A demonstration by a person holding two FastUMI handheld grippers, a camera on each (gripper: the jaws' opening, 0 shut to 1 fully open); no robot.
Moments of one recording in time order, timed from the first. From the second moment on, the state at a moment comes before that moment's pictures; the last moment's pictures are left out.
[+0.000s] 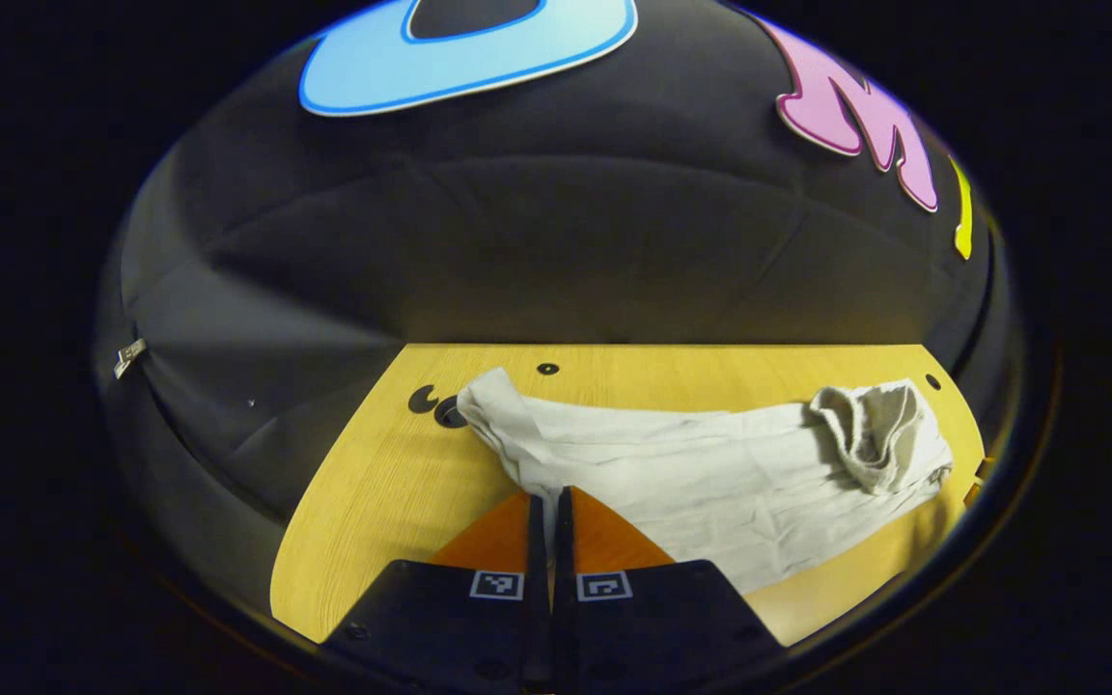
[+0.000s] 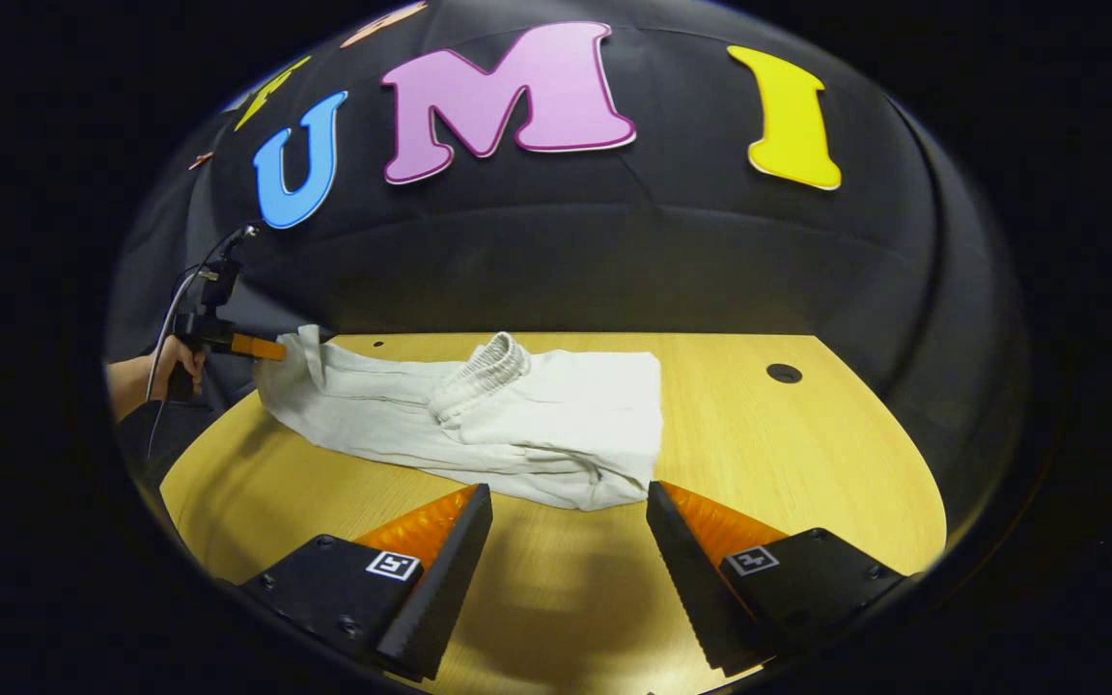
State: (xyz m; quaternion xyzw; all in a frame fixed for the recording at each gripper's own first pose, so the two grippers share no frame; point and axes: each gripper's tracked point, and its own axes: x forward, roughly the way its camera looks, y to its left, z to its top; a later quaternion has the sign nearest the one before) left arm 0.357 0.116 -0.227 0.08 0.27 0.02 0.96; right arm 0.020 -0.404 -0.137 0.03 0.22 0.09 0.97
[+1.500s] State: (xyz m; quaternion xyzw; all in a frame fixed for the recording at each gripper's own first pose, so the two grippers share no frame) left arm 0.335 -0.372 -0.186 0.08 0.26 -0.27 0.92; right arm -0.046 -0.532 -0.106 0.10 0.19 -0.02 0.98
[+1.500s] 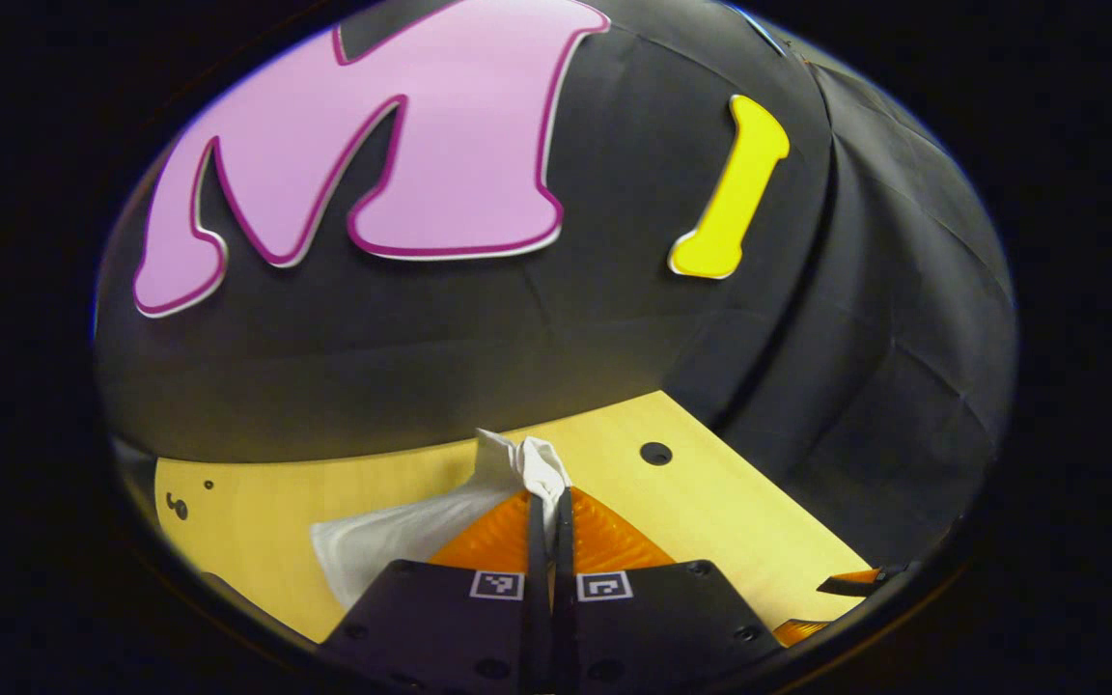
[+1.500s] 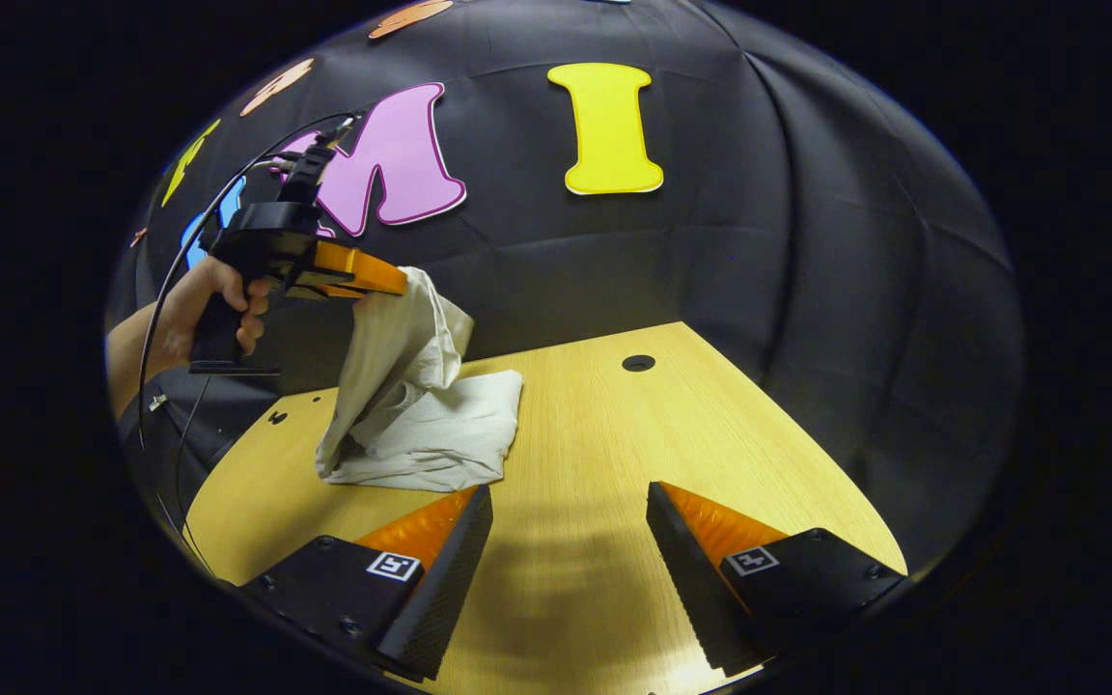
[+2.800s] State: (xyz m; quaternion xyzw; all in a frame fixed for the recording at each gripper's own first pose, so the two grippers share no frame) left arm 0.155 -0.268 -0.097 0.19 0.06 -0.22 0.96; right arm -0.139 -0.537 -0.016 0.05 0.10 -0.07 0.99
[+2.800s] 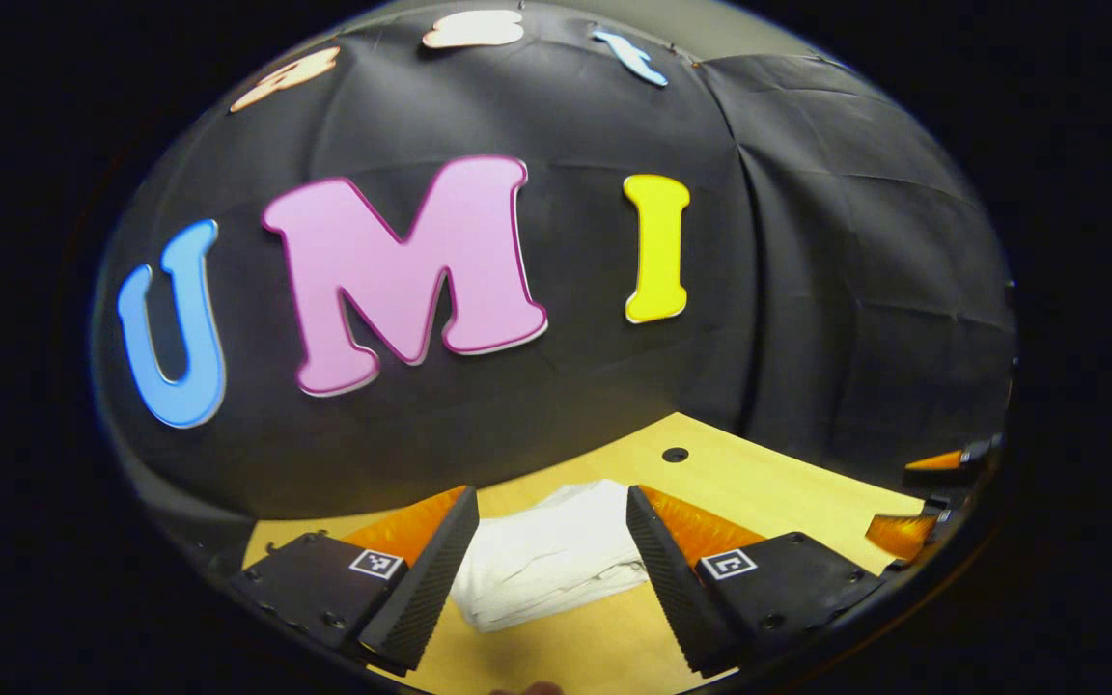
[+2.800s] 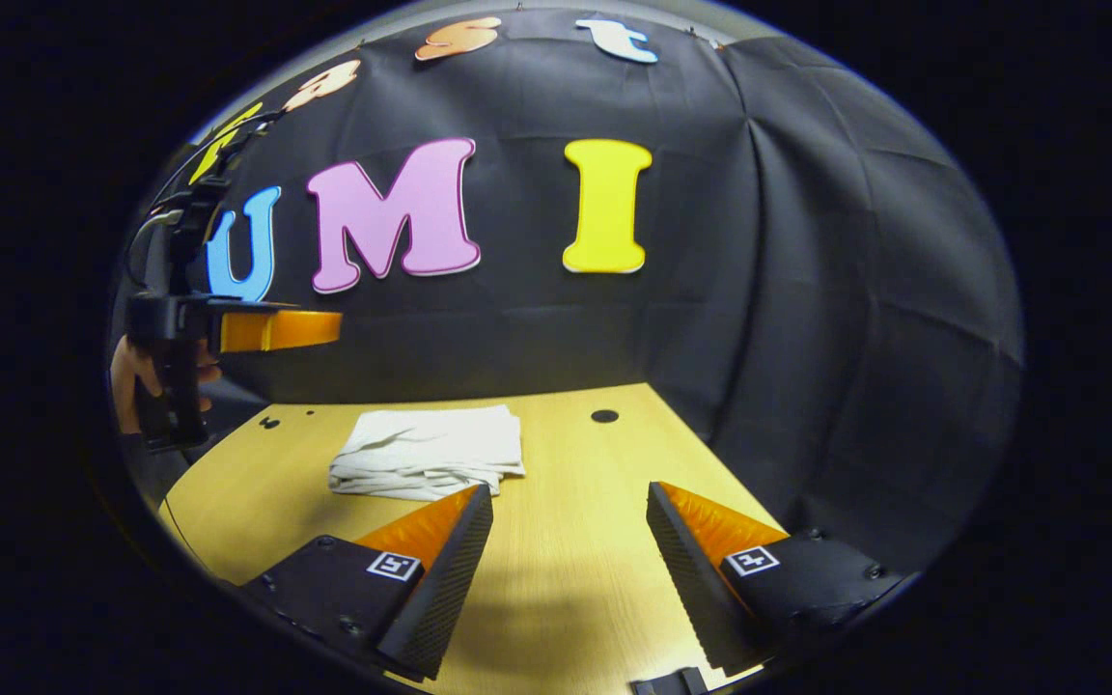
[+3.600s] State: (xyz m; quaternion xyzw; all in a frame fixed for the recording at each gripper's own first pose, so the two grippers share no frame) left arm -0.096 -0.059 -0.084 0.10 0.08 -0.09 0.99; right arm -0.285 -0.415 0.041 -0.03 0.12 0.02 0.99
